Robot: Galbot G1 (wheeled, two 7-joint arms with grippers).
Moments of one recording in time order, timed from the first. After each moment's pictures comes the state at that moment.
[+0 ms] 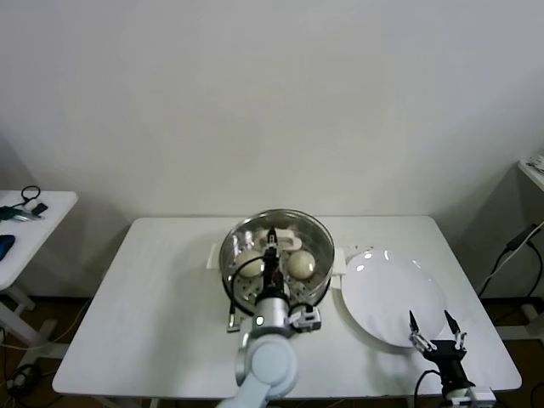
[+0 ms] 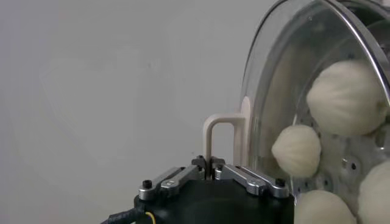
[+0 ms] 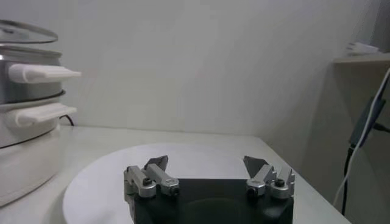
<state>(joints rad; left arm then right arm) 1.10 -1.56 0.08 -1.83 1.65 0.63 0.20 -1.62 1.22 0.68 1.71 0.32 0.24 -0.02</state>
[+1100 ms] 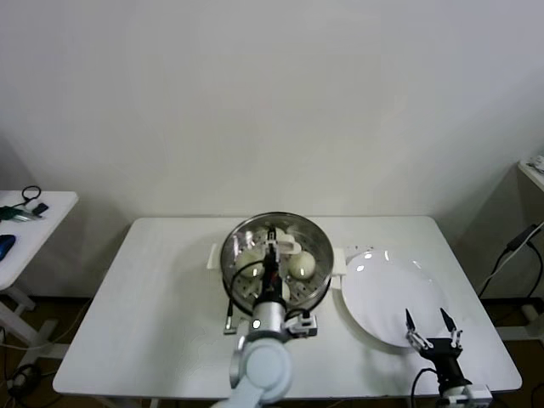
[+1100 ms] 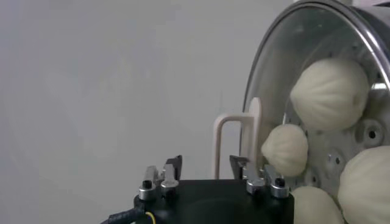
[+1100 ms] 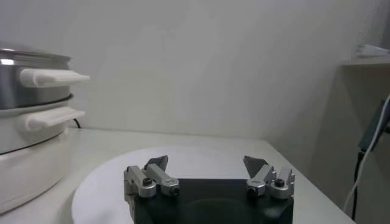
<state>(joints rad) 1.11 -1.50 0.10 -1.85 1.59 0.62 0.19 -1.61 1.23 0.67 1.71 0.31 0.23 -0.04</state>
